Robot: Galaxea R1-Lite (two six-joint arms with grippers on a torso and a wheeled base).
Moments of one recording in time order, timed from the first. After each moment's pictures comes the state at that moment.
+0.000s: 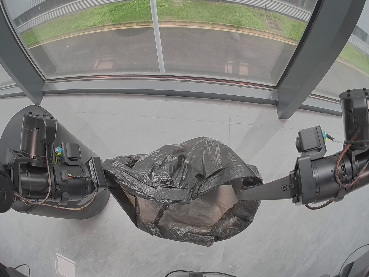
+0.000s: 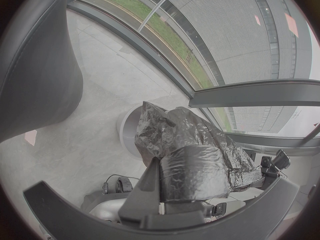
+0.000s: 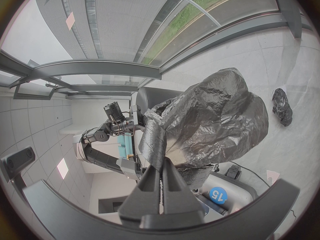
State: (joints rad) left arm -0.41 1.45 -0.78 -0.06 -0.29 -0.72; right arm 0.71 1.39 -0.89 -0.05 0.53 0.69
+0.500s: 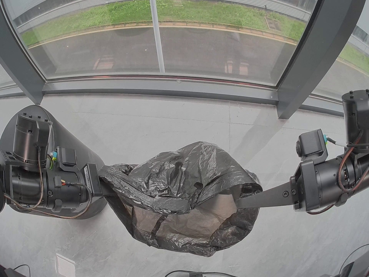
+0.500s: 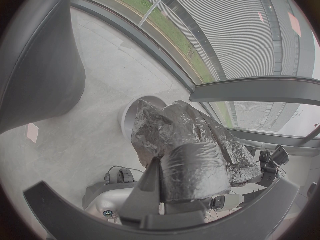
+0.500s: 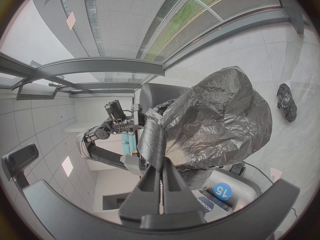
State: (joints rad) left arm -0.44 1.39 -0.79 0.06 -0.29 -0.73; right arm 0.73 1.38 -0.88 -0.06 0.56 0.71
